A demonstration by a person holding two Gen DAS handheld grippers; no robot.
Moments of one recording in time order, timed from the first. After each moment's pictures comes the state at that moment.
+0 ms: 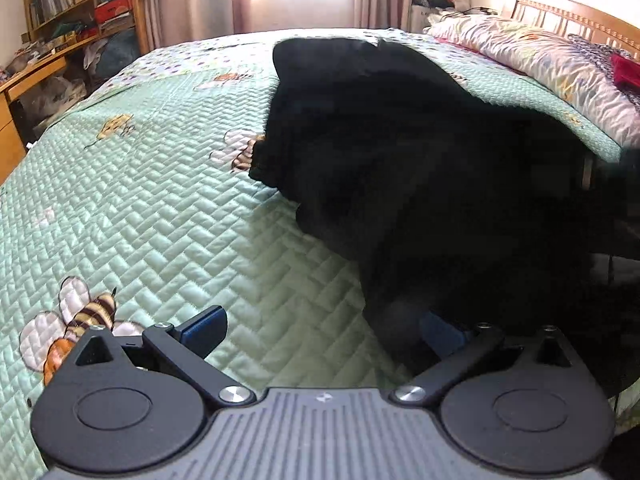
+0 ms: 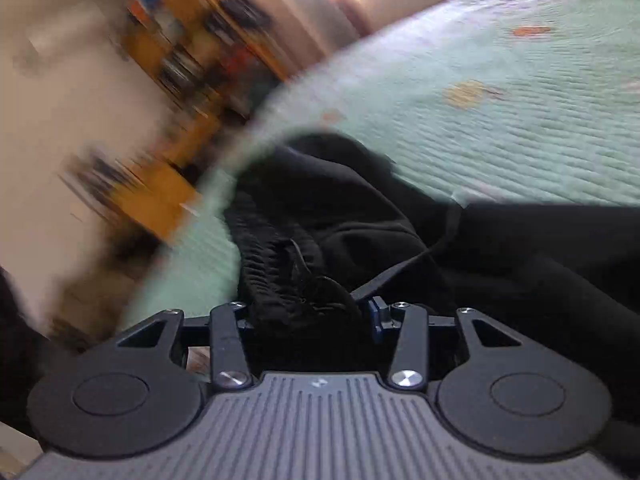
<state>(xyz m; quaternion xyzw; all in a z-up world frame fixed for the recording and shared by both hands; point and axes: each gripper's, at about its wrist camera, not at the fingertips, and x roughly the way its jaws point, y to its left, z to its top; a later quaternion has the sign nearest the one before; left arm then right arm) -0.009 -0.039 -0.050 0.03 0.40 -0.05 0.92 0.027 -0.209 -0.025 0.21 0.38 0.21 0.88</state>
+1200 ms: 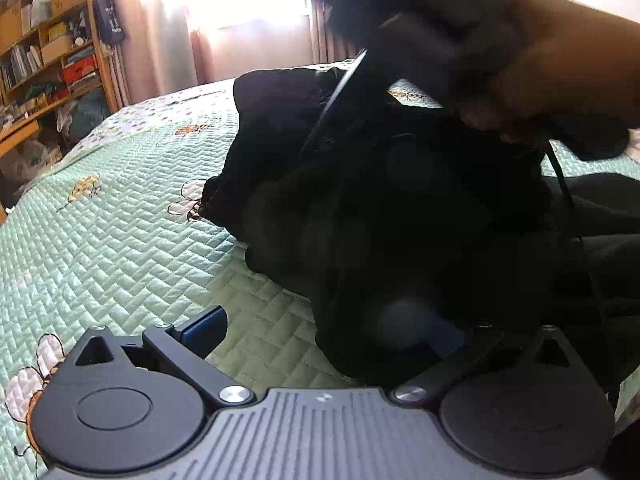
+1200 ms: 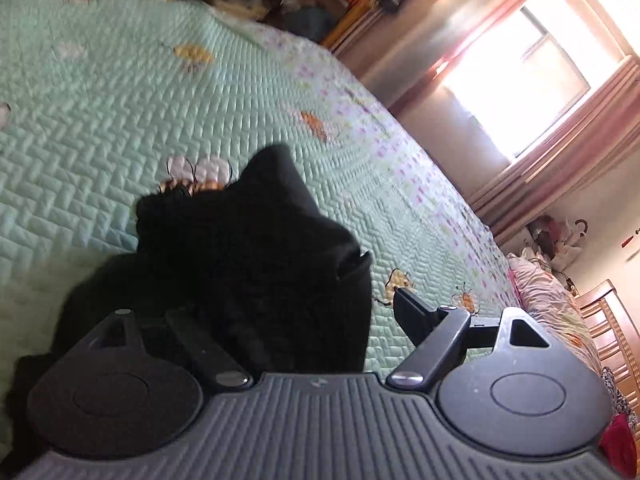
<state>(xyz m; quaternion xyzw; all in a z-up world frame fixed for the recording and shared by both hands) -0.012 -0.067 -0.061 0.09 0.33 -0.09 0.93 0.134 -0.043 -0.019 -0.39 0.25 0.15 0.87</state>
